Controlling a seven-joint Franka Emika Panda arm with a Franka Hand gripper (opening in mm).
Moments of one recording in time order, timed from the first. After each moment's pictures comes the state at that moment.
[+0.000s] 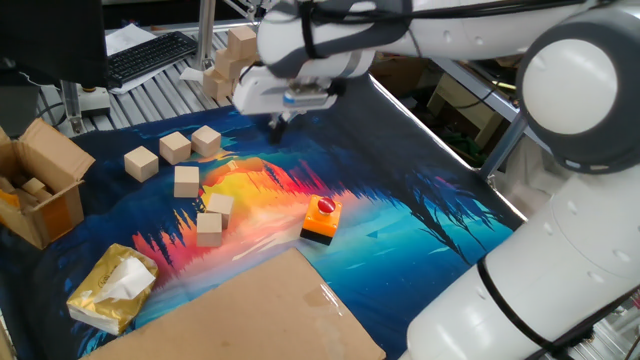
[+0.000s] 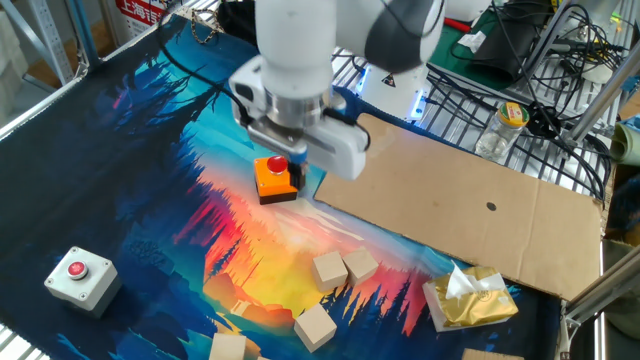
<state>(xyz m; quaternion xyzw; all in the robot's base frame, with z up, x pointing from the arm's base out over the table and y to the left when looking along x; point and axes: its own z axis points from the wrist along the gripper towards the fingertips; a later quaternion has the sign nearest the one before) 0.501 0.012 0.258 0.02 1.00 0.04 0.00</state>
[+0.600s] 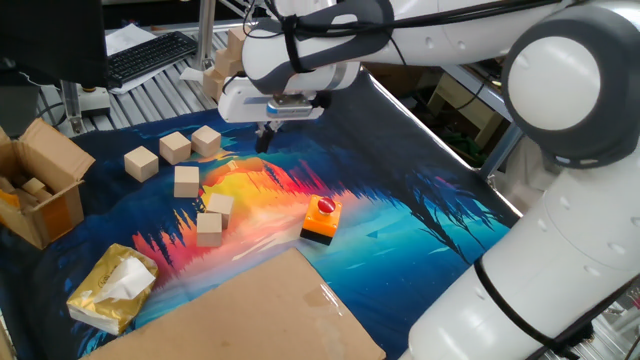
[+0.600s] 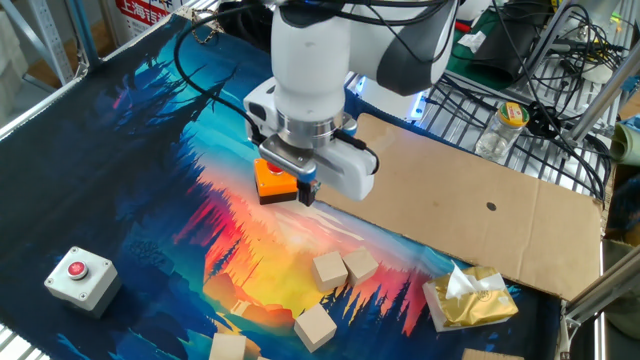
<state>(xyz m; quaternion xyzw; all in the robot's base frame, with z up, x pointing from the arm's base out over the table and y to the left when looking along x) 0.506 0.034 0.240 0.04 1.00 0.04 0.00</state>
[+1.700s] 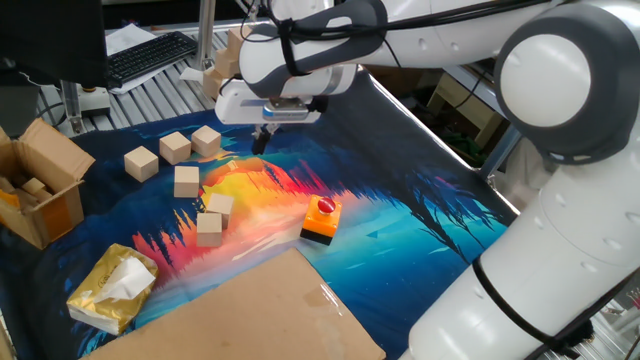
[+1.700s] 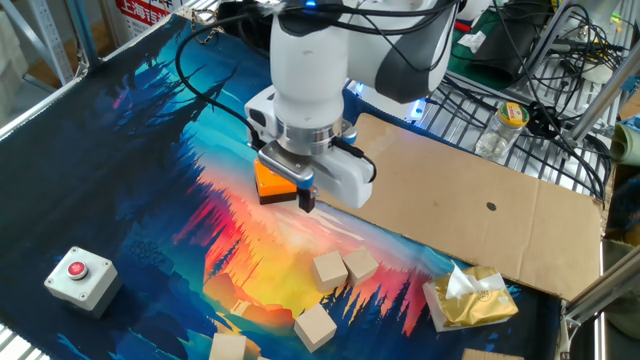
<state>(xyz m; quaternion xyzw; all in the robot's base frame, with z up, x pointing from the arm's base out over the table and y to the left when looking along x) 0.511 0.037 0.232 0.07 1.00 0.05 0.00</state>
